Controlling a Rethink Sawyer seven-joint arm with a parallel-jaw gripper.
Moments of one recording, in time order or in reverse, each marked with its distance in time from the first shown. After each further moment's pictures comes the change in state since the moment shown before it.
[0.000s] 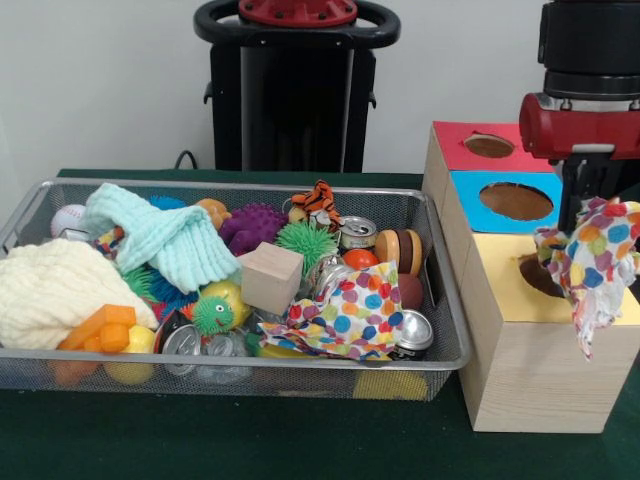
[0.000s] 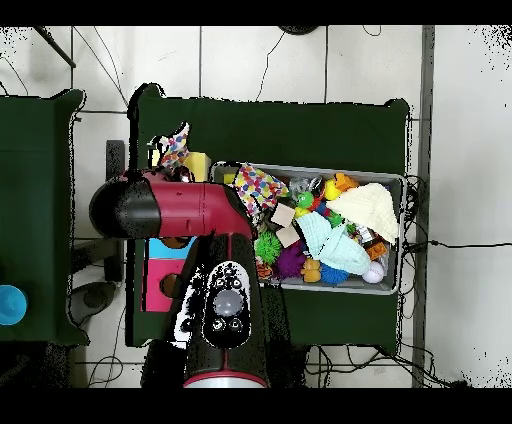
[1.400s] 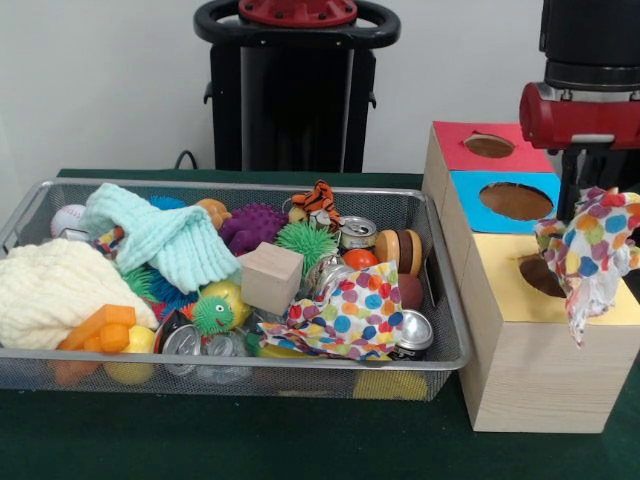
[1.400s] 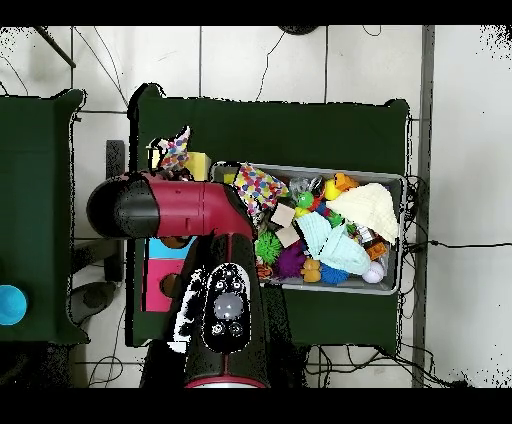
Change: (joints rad) arm -0.002 -0.012 -0.001 -0.004 0.000 0.053 0.000
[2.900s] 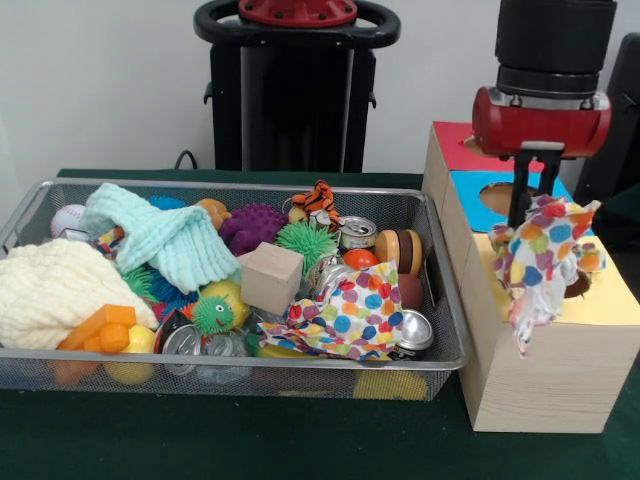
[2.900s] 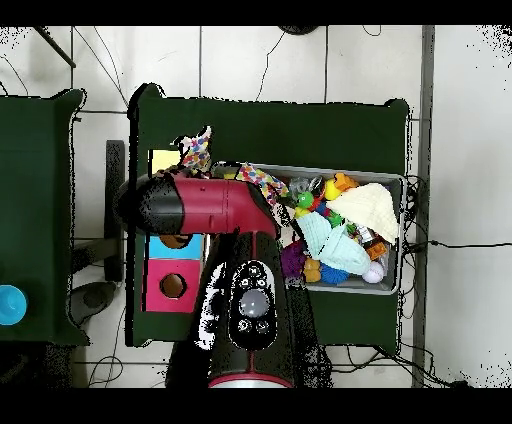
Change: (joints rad) arm -0.048 0.000 0.000 0.000 -0.058 0.000 0.000
